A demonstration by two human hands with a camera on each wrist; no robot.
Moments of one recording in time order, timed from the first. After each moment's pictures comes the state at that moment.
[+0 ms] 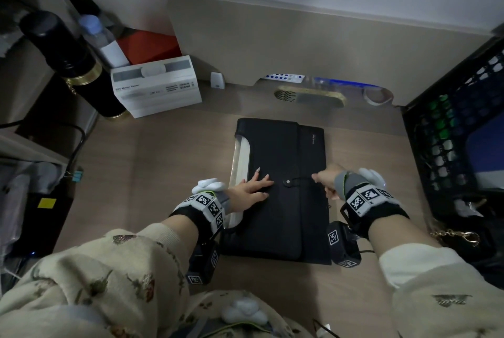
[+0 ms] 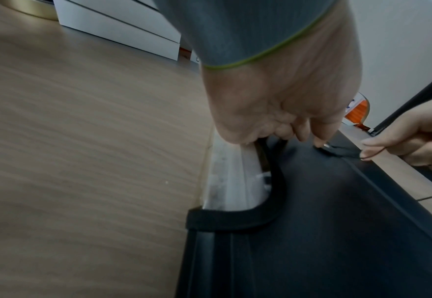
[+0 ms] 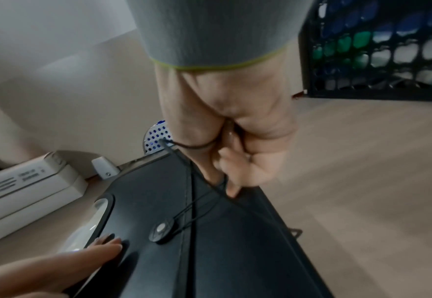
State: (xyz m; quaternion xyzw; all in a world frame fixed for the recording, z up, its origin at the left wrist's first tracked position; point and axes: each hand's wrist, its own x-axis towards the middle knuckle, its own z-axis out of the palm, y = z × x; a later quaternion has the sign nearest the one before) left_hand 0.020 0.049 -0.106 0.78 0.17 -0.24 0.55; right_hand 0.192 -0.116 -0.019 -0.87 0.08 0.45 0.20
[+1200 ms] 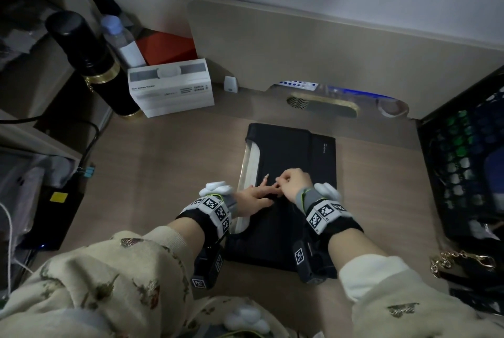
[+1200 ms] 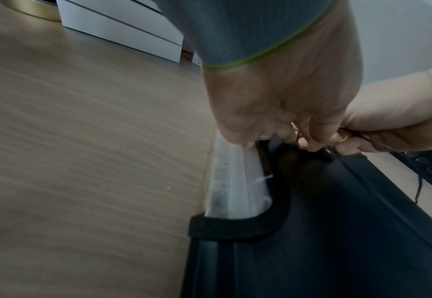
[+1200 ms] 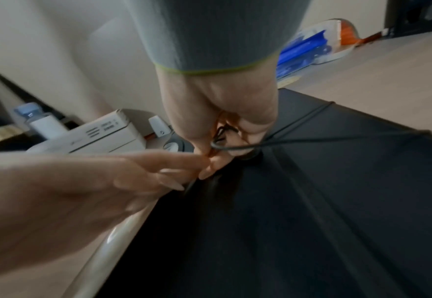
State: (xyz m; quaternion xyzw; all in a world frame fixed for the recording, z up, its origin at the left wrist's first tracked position) left_hand 0.020 0.045 -0.061 0.78 0.17 -0.25 0.55; right_hand 0.138 -0.052 -0.050 -0.90 -0.14 0.35 0.22
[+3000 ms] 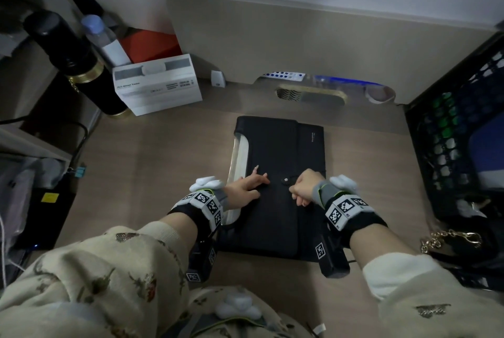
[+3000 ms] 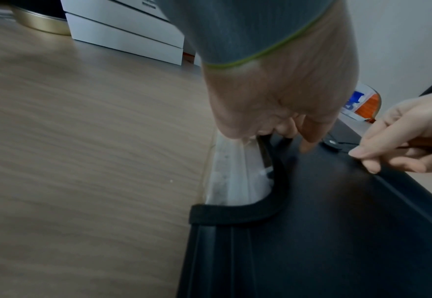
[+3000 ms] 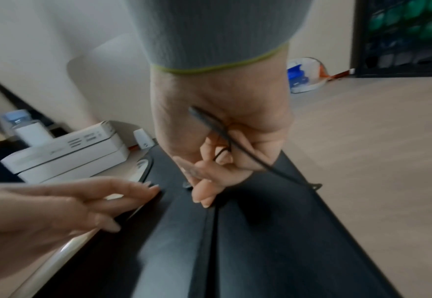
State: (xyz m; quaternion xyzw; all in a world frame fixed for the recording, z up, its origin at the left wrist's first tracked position) left_hand 0.019 0.045 -0.079 0.79 0.16 -0.19 0.56; right_hand 0.156 -0.102 -0.038 -0.88 -0.13 0.45 0.12
